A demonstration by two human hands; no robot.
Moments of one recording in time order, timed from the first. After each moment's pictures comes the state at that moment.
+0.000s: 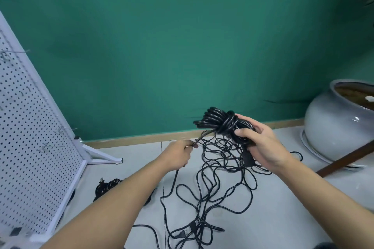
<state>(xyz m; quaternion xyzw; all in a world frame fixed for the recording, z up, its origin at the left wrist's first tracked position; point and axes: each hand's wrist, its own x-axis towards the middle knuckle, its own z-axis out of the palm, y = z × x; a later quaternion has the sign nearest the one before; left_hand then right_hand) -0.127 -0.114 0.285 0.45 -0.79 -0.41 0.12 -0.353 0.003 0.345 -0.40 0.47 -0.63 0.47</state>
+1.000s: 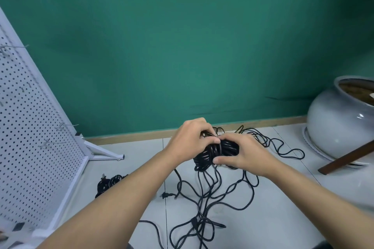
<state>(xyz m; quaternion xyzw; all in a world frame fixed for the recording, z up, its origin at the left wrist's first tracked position) -0.147 -0.099 0.332 0.31 -0.87 -0.26 0.29 -0.331 0.006 0.336 -0.70 0.61 -0.29 0.23</state>
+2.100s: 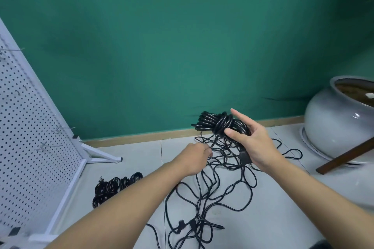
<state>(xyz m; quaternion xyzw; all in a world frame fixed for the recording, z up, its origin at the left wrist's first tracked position) -0.163 -0.080 0.299 0.42 -0.83 -0.35 0.07 -0.351 -0.005 0.329 -0.48 0.58 -0.56 0.34</state>
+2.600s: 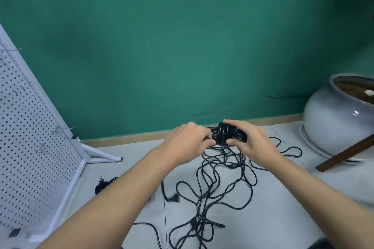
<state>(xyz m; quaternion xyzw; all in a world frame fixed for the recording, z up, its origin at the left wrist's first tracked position) -0.142 -0.078 0.366 0.33 -0.93 -0.09 0.11 -0.362 -0.005 0.326 -0.65 0.67 -0.33 0.12</state>
